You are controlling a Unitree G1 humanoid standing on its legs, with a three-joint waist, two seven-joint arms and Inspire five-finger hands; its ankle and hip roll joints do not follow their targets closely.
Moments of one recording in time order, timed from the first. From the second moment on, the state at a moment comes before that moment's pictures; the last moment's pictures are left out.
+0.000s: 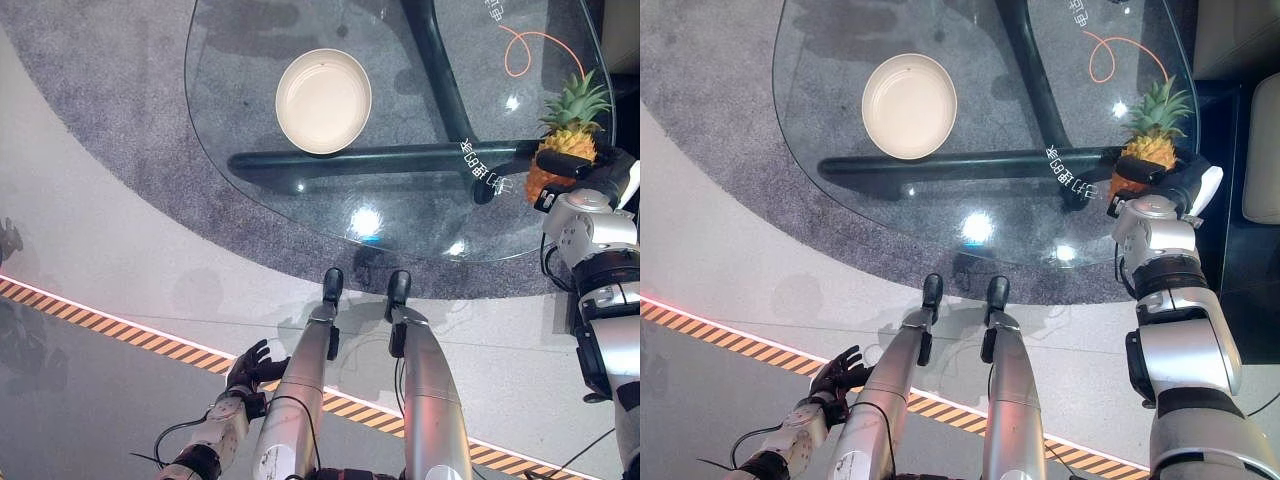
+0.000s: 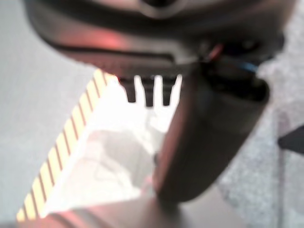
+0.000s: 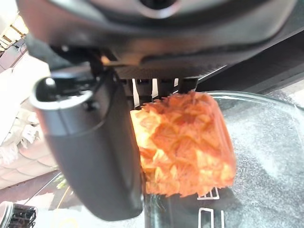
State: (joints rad) left arm -0.16 0.32 -0.46 0.85 -0.74 -0.07 0.17; right arm -1.07 -0.71 0.22 0.96 0.66 0.28 -0.66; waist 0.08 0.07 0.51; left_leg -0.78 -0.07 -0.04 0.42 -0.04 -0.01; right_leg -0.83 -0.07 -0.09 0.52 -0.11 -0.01
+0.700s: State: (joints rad) left arm -0.15 0.29 -0.37 0.85 -0.76 -0.17 0.17; right arm -0.81 -0.57 0.24 0.69 0.63 0.26 -0.65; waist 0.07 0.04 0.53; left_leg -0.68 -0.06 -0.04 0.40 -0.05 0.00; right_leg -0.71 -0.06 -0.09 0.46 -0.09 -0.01
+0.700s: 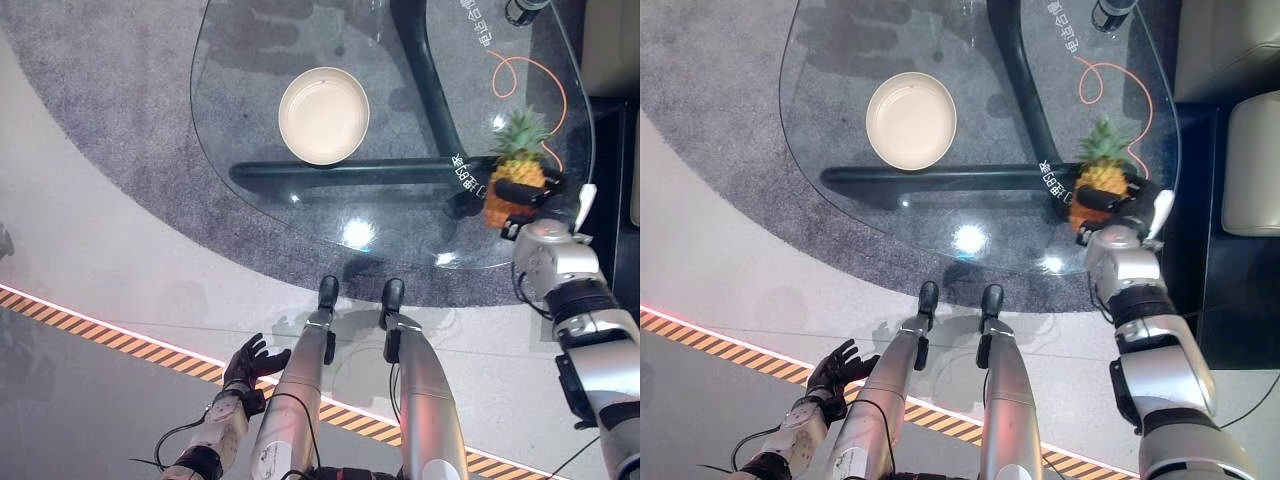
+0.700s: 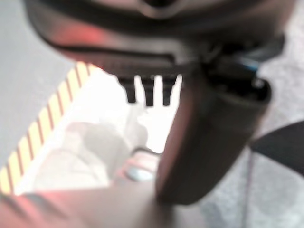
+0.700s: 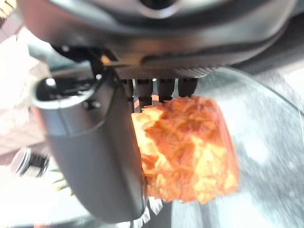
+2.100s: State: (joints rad) left arm -0.04 0.26 -0.14 0.11 -1.11 -0.29 -0.11; right arm -0.30 -0.47 0.20 -0.07 0.41 0.08 -0.09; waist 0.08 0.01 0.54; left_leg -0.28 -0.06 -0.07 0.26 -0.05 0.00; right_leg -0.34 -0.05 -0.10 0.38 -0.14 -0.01
